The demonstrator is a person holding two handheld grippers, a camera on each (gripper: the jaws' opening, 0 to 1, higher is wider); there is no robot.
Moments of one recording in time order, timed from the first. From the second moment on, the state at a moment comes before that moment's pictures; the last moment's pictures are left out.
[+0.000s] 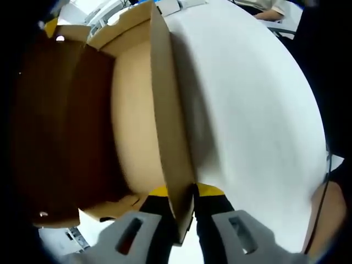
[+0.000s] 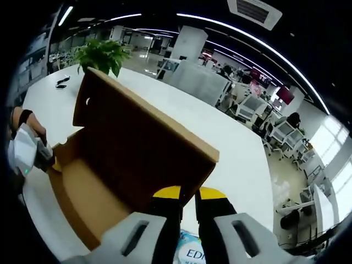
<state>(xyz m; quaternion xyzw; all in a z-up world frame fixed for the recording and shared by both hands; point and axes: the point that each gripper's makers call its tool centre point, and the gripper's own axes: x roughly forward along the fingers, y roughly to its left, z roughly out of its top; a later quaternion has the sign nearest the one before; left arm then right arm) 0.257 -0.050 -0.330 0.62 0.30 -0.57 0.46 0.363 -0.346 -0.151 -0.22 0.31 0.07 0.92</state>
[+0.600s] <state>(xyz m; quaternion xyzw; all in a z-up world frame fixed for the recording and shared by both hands) 0.259 -0.051 -0.330 0.62 0.30 -0.56 0.46 0.347 -0.343 -0.149 -0.21 0.28 0.08 0.93</state>
